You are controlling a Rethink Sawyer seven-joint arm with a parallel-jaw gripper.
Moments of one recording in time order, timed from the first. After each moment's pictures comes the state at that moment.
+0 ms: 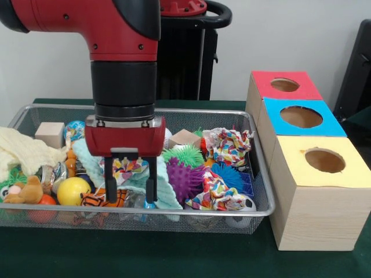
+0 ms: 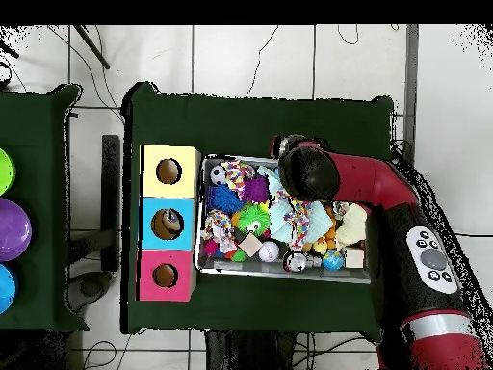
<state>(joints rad) -0.58 -0.54 0.36 1.40 -0.38 0.40 1.67</state>
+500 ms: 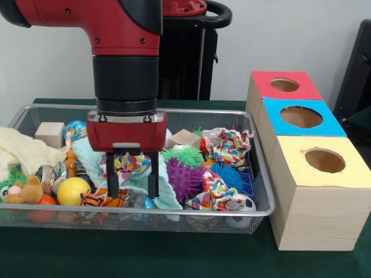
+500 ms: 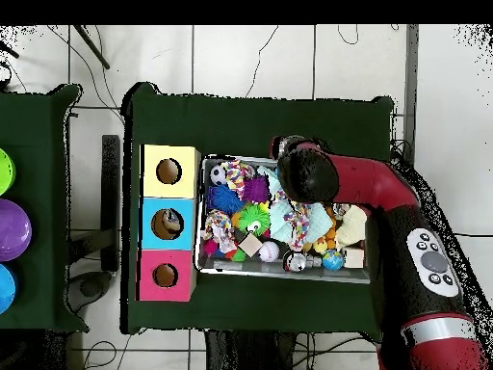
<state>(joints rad) -0.58 -0.56 0.36 1.43 -0.38 0.39 1.67</state>
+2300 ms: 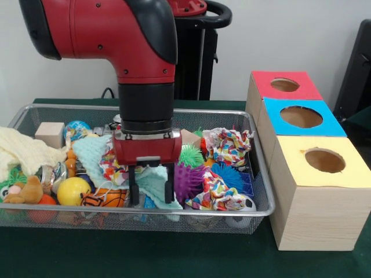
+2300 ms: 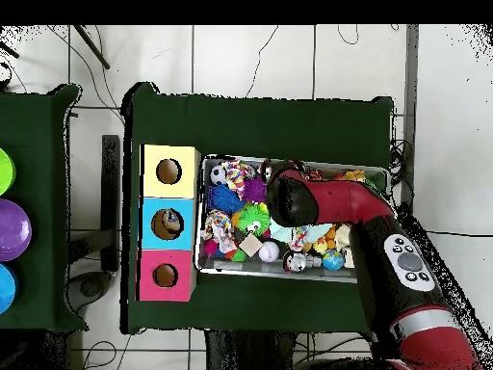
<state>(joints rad) -0.59 -0.51 0.36 1.52 -0.52 0.25 1.67</state>
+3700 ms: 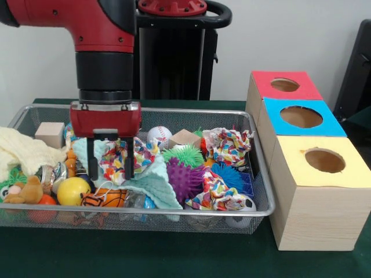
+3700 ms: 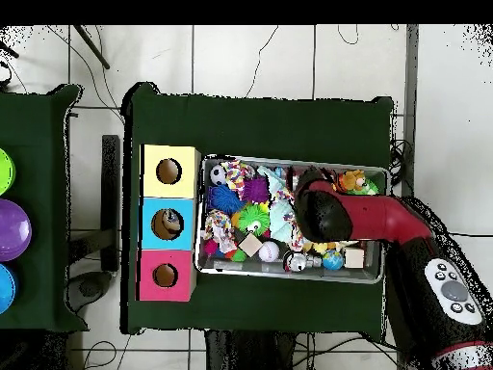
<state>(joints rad) -0.71 -0.59 0.41 1.61 -0.58 0.25 1.67</state>
